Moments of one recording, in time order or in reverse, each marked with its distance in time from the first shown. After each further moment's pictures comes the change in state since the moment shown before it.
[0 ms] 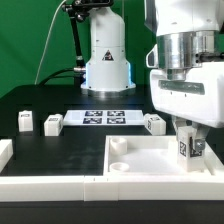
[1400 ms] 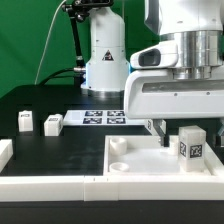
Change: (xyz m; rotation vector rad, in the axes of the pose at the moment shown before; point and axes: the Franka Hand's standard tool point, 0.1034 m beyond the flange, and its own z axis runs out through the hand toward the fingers) arm -0.001 -0.005 -0.001 -0.031 0.032 -1.322
